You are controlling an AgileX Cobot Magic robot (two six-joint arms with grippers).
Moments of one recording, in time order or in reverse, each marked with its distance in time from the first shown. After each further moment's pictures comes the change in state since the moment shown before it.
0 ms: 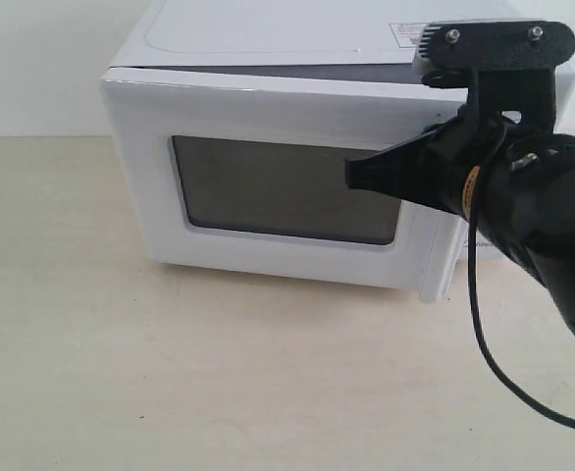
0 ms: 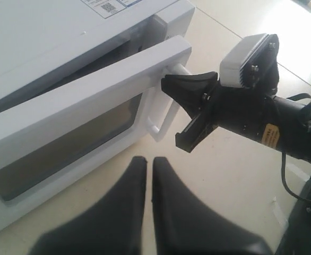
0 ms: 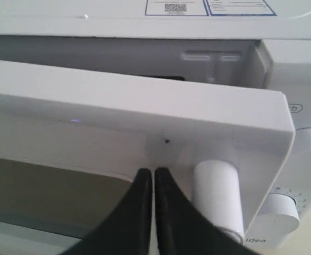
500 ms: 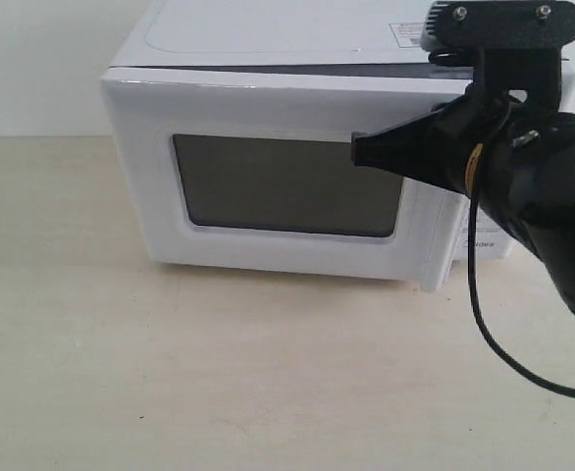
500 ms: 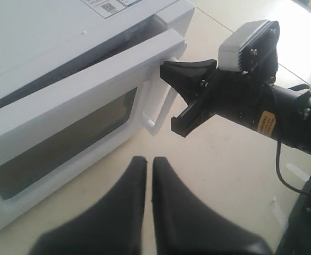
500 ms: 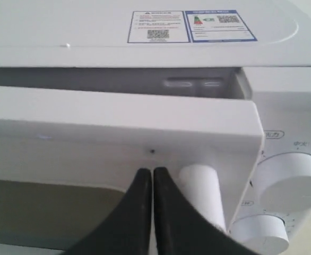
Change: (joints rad) left arm 0.000 0.000 0.000 0.000 0.000 -0.001; right arm -0.045 0.007 -0.030 -0.017 0.001 0.002
